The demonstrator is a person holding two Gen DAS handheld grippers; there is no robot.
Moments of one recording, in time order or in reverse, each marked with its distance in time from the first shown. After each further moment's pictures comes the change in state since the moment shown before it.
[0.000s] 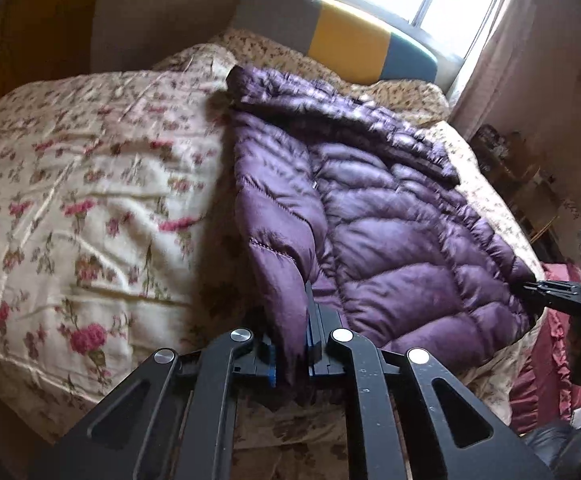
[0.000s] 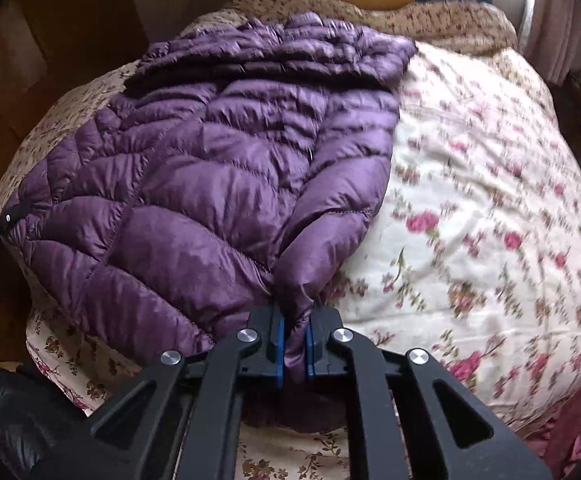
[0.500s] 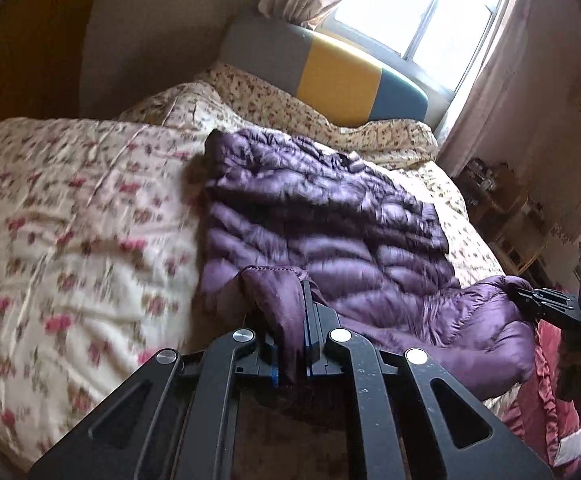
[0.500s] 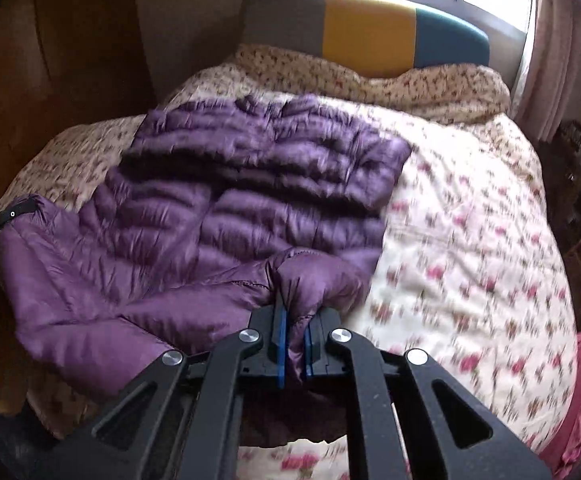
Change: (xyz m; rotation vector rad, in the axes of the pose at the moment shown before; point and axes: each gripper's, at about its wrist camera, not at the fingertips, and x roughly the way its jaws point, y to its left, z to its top) left arm 0.017 -0.007 0.092 -0.006 -0.102 -0.049; right arm -0.020 -0.003 0.089 -0.042 -0.178 -0.060
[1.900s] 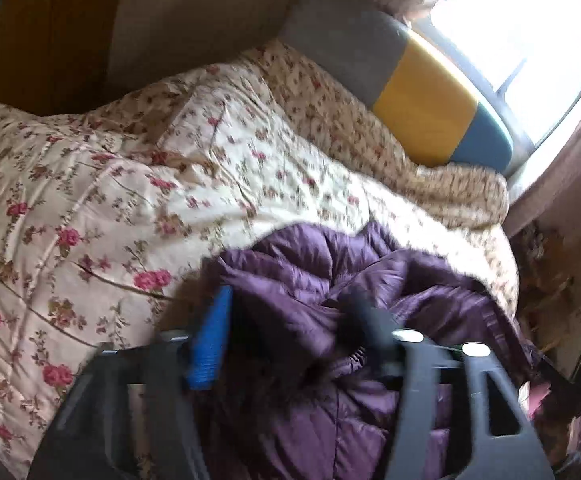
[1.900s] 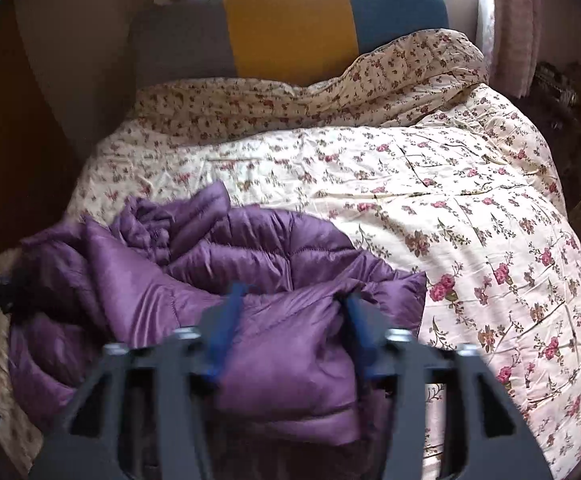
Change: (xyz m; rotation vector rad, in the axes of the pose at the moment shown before) left arm 0.193 0.076 0.195 -0.260 0.061 0.116; right arm 0.172 -0.092 0.194 0.310 -0.019 -0.067
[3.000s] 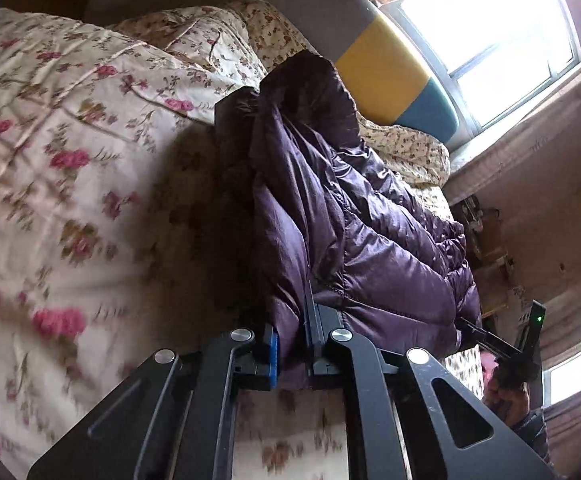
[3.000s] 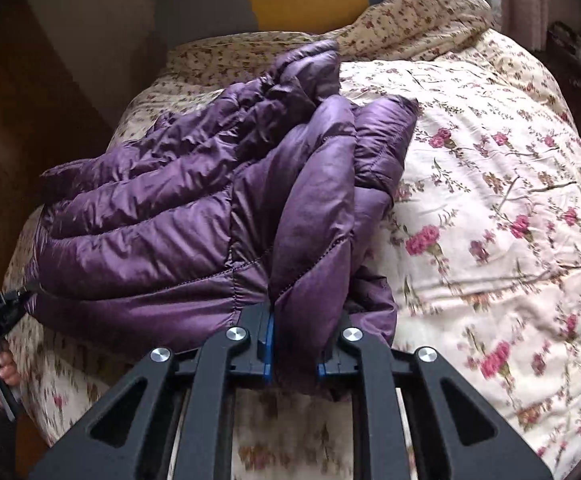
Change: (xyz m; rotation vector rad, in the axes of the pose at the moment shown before) left arm -0.057 0.042 -0.128 -0.041 0.148 -0.255; right arm -0.060 -0.009 -0.131 -0.021 0.170 0.146
